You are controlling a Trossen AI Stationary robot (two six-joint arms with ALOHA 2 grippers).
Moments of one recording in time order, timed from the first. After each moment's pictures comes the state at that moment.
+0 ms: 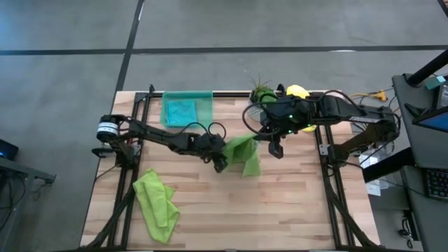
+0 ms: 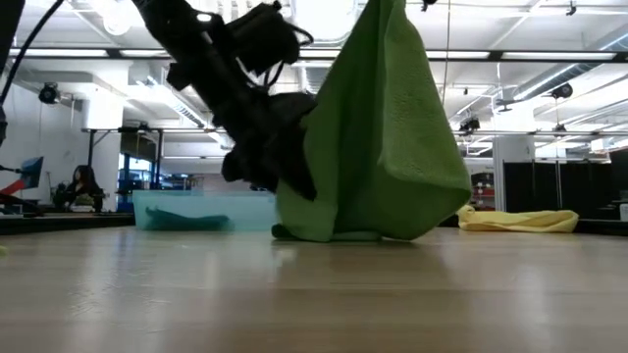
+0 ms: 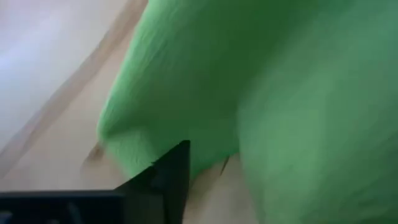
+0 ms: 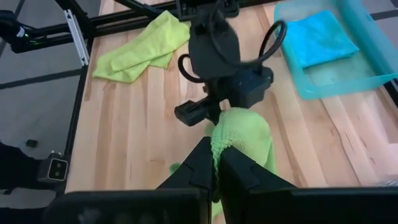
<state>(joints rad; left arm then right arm) 0.01 1.72 0.96 -0.08 -0.11 -0.54 0.01 1.38 1.61 -0.97 -0.08 0.16</state>
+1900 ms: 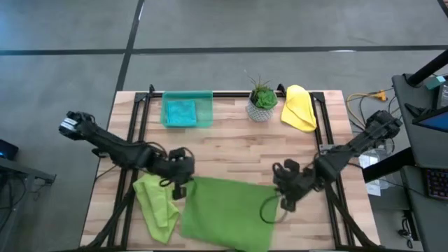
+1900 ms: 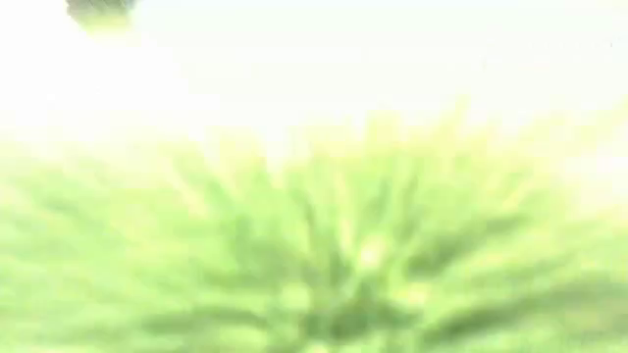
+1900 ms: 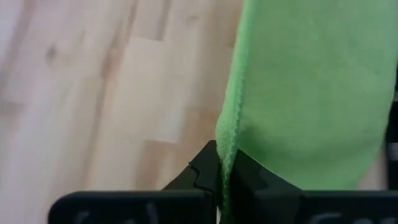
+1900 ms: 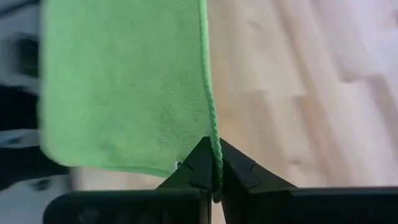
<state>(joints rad) -0.39 1.26 0.97 -0.67 -0.17 -0.54 0.60 1.35 1.05 -0.82 0.21 0.83</state>
